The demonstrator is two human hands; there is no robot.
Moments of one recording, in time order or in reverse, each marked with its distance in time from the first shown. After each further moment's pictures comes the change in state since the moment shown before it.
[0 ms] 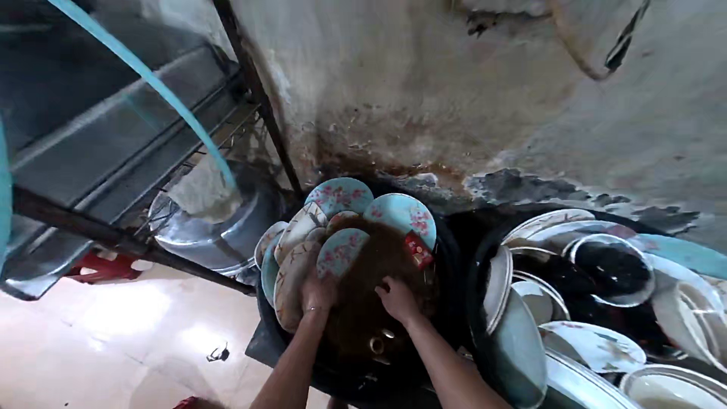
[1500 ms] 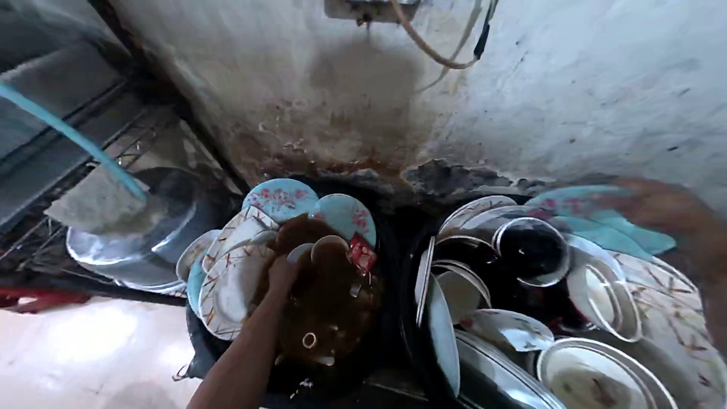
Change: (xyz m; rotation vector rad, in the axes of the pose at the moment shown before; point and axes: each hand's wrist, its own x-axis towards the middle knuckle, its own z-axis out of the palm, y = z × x) left_hand 0.048 0.044 0.058 0.230 -0.137 0.026; right_hand -0.082 0.270 -0.484 -0.423 0.582 0.074
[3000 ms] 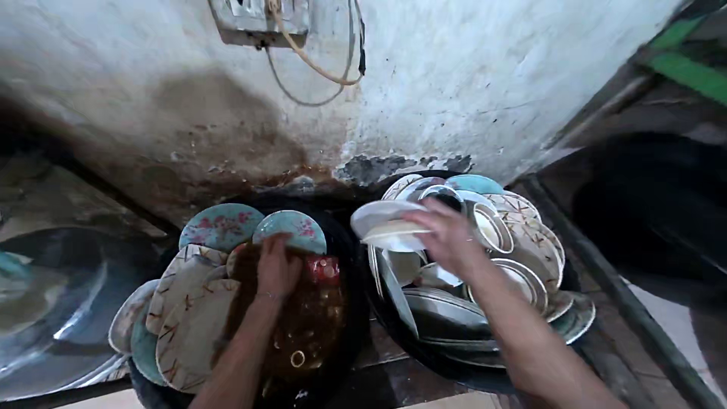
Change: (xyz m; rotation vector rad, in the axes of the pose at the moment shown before) left_hand -0.072 0.096 -0.039 -0.068 0.011 0.758; right_hand -0.214 -0.259 0.027 0.311 0.353 -0.478
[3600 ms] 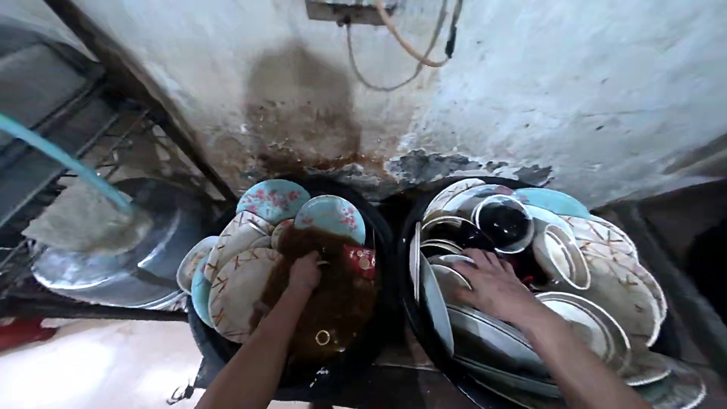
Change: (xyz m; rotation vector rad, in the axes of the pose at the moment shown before) left_hand -0.014 -0.077 0.046 0.279 -0.326 -0.399; right_hand -0.047 0.065 0.050 -0.344 -0.748 0.335
